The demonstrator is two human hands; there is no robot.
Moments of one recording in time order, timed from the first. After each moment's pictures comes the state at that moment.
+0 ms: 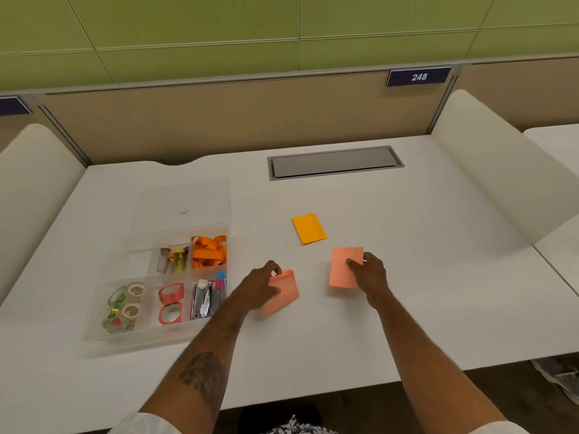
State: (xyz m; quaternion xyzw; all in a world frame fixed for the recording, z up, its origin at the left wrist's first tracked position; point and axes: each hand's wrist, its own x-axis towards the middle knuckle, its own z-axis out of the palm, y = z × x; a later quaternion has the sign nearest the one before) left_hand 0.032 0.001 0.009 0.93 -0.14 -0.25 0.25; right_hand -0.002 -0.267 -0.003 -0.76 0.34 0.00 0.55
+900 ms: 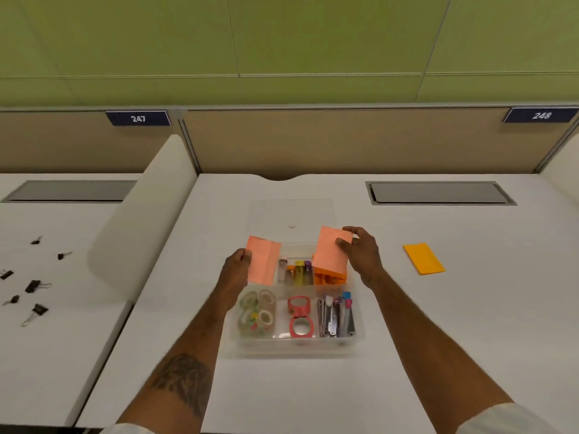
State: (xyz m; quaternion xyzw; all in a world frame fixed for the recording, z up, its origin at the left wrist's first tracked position) left_hand 0.086 0.315 0.056 0.80 0.15 -0.05 0.58; right_hand 0.110 0.036 0.069 -0.79 0.15 -0.03 0.60
